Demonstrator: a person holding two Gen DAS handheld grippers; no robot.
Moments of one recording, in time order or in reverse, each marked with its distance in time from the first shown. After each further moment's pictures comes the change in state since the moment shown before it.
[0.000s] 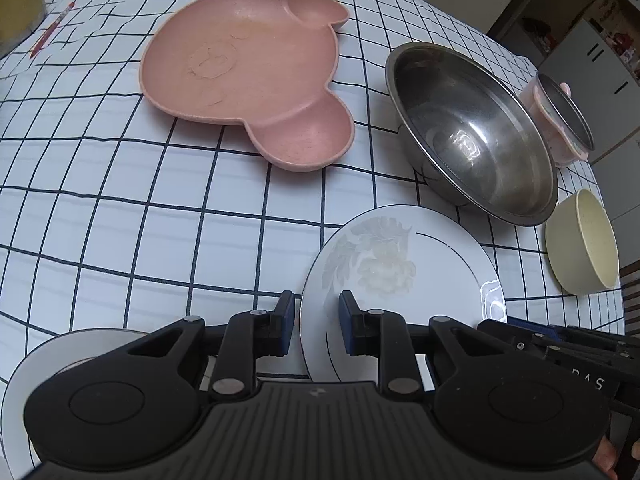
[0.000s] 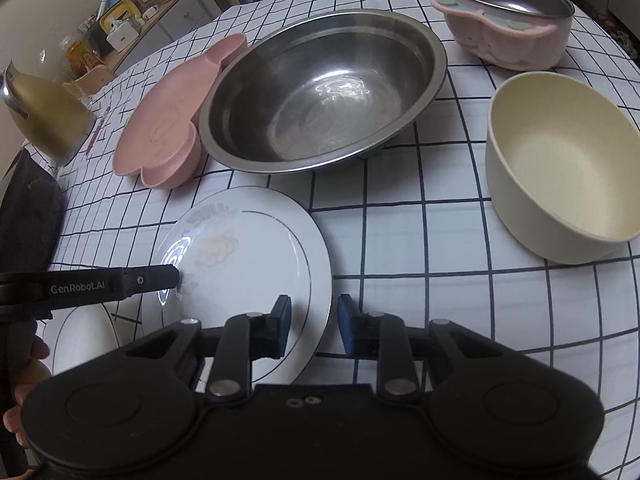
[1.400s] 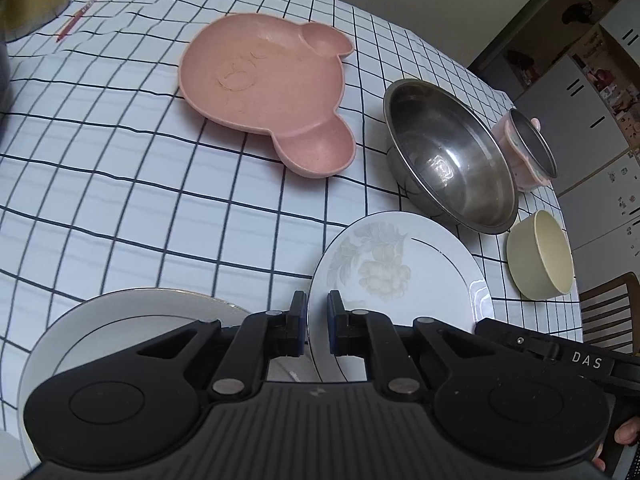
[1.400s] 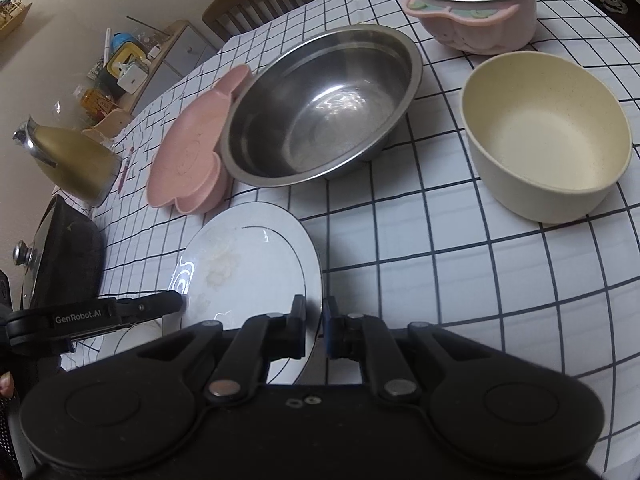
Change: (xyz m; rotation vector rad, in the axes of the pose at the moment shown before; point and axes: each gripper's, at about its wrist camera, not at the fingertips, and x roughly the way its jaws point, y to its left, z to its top) left arm -0.046 0.030 -0.019 -0.059 -0.062 -0.102; right arm -0.030 -0.003 -0.010 0.112 -0.047 0.119
